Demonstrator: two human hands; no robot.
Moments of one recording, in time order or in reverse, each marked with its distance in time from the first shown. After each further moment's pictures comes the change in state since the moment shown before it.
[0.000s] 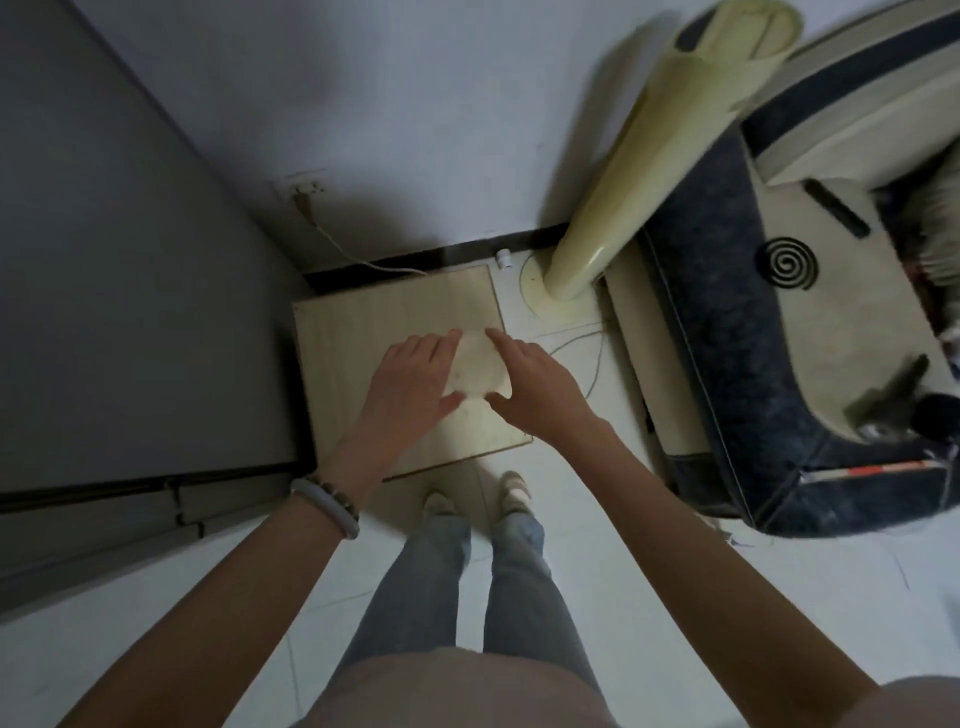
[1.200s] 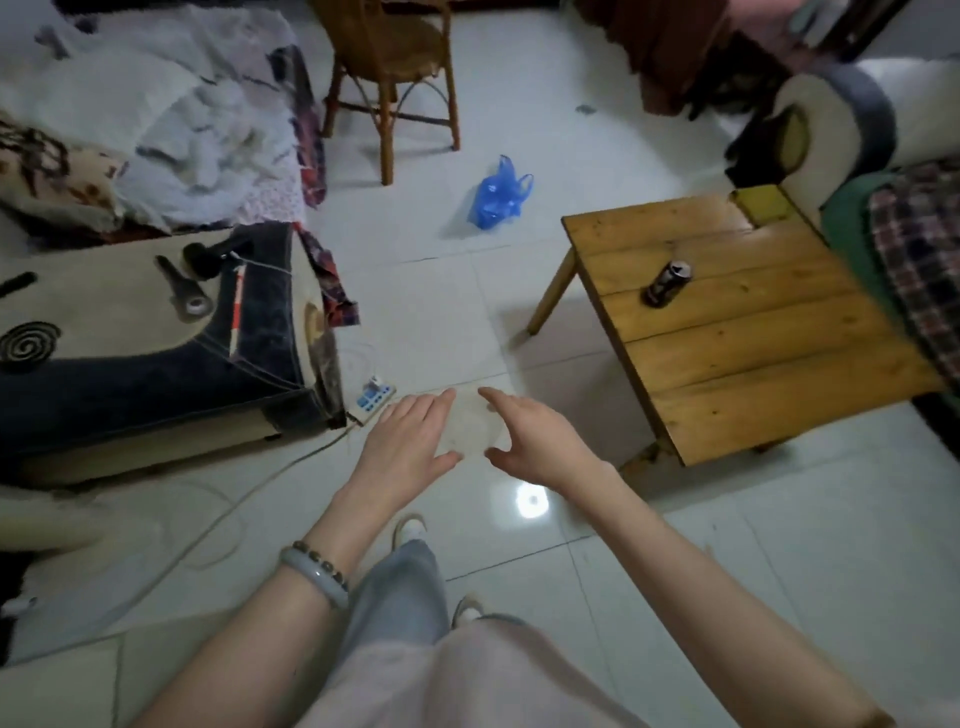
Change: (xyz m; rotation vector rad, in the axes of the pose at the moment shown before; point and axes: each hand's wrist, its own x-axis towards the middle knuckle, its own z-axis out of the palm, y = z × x) left_hand -0.308 0.519 0.069 0.062 -0.350 1.470; right_hand -0.693 -0.003 0.102 0.274 0.688 1.281
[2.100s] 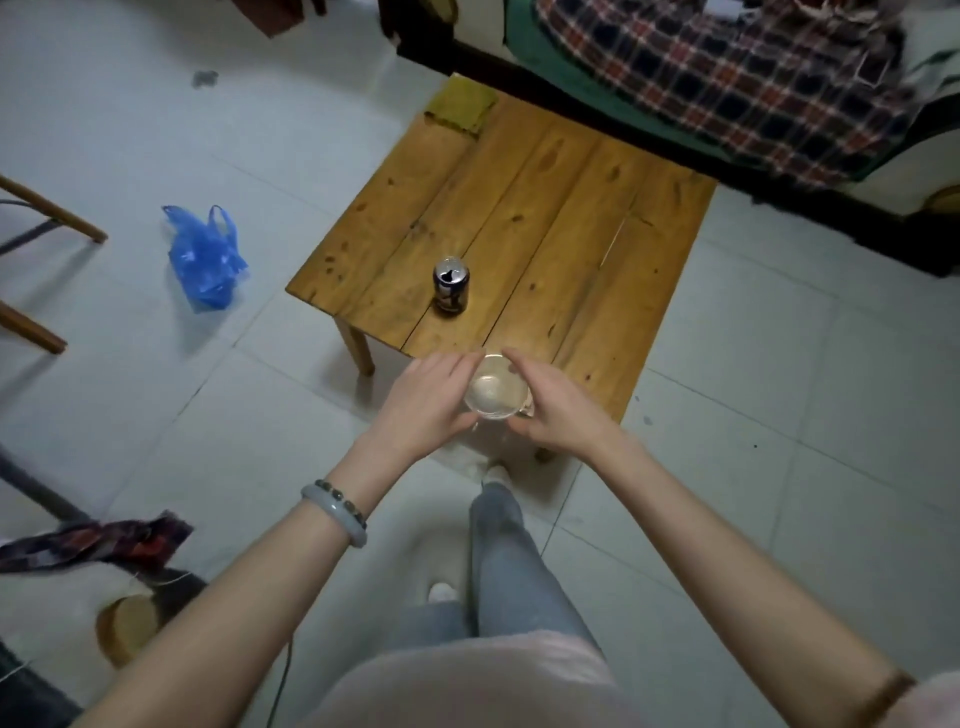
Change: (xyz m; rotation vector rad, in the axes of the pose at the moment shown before) left_hand 0.408 0.166 0.074 0.043 -0.300 0.922; right_hand 0.050 0.291 -0.085 0.303 0.437 0.682
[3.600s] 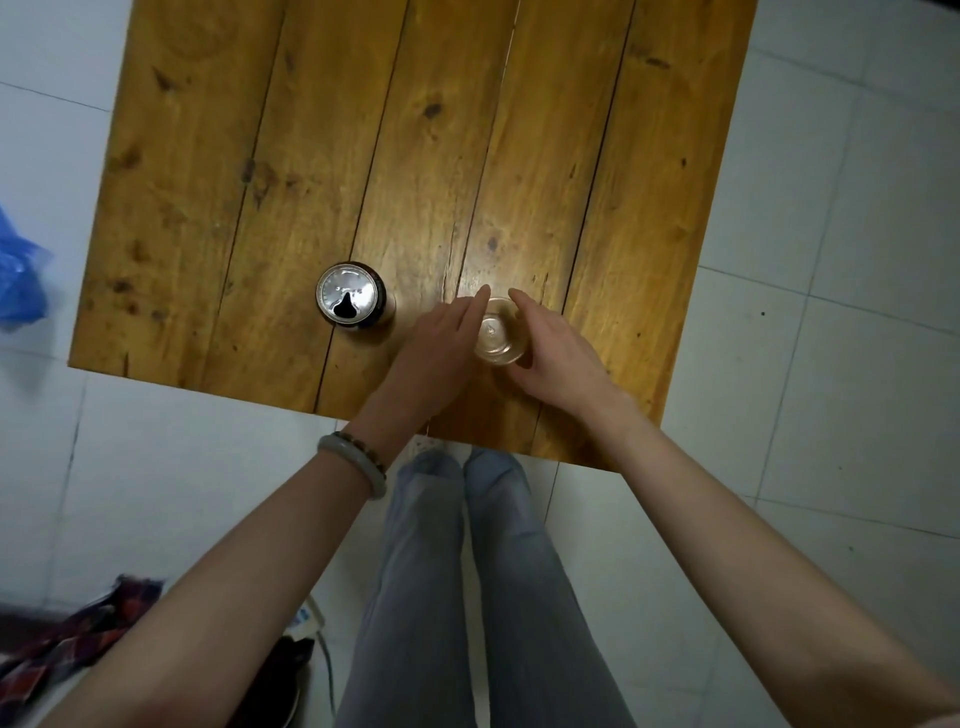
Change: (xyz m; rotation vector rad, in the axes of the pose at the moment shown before) left_hand 0.232 -0.112 0.196 -0.216 -0.251 0.153; right_hand 0.165 0.197 0.092 0.044 -0.054 0.493
